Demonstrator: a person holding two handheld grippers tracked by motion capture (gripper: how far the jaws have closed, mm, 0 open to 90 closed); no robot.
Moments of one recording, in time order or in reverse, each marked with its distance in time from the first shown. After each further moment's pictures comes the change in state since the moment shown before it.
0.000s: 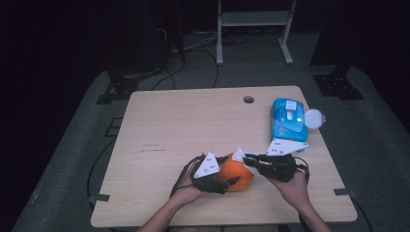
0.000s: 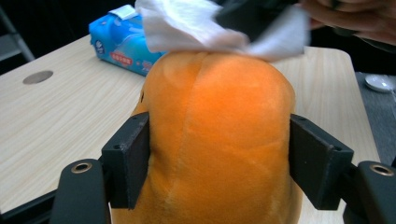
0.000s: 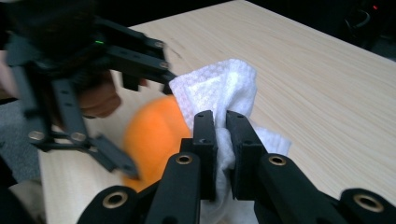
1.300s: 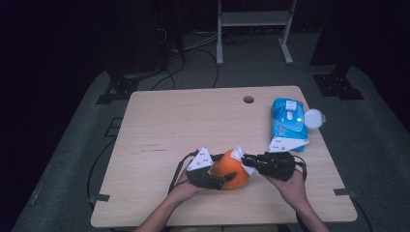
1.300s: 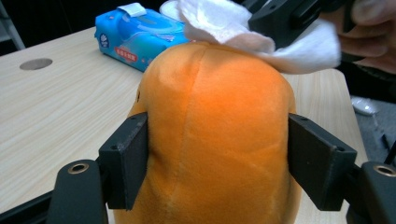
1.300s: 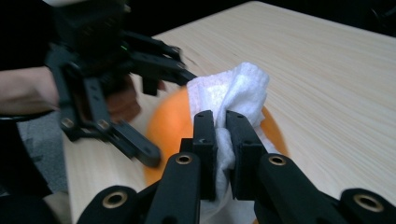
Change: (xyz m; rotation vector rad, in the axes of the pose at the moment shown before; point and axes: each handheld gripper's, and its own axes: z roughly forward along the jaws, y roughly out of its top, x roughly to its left) left arm 0.013 -0.006 -0.003 -0.030 -0.034 -0.065; right arm -0.009 -0.004 0.004 -0.033 0.087 0.088
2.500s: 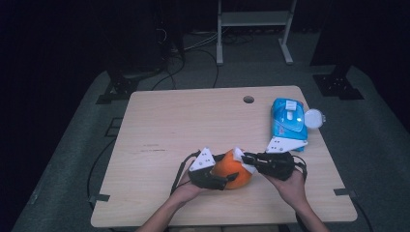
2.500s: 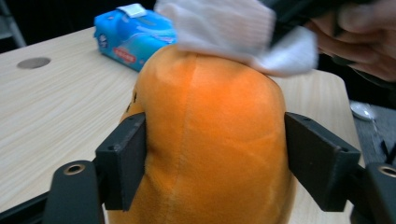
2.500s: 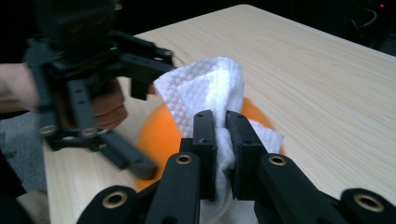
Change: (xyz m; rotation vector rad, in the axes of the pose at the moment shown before) left arm -0.002 0.001 0.002 -0.009 -0.009 -0.019; right arm -0.001 0.001 -0.001 0.011 -0.076 -0.034
